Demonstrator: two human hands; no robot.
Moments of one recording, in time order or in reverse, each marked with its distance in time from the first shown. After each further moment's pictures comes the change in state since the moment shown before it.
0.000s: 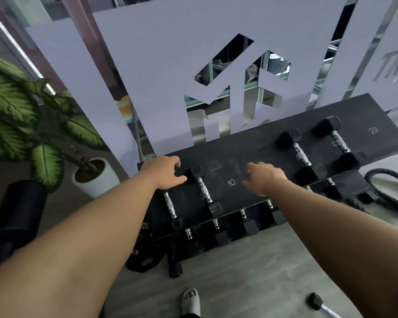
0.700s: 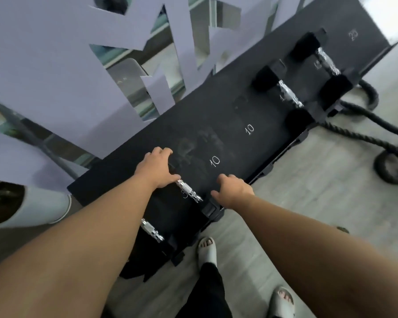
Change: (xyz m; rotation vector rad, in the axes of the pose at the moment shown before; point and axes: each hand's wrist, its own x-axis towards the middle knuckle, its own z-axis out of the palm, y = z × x) left_hand 0.273 -0.009 0.155 -0.013 -0.297 0.177; right_hand 0.147 -0.045 0.184 0.393 -0.325 0.427
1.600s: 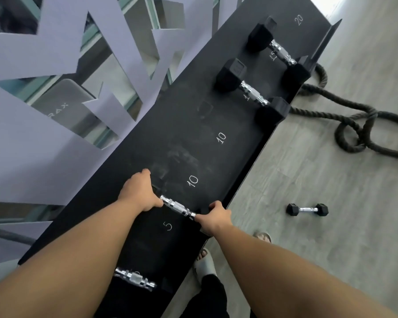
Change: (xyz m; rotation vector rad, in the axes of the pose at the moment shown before) left_hand 0.084 0.026 -0.003 0.030 -0.138 0.005; right_hand 0.041 0.000 0.037 0.849 -0.015 0.599
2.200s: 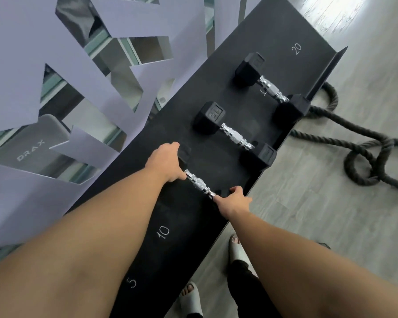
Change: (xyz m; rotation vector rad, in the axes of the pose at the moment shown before) left_hand 0.152 0.212 -0.095 -0.006 0.119 0.156; right_hand 0.141 -0.092 -0.188 0.035 0.139 -0.052
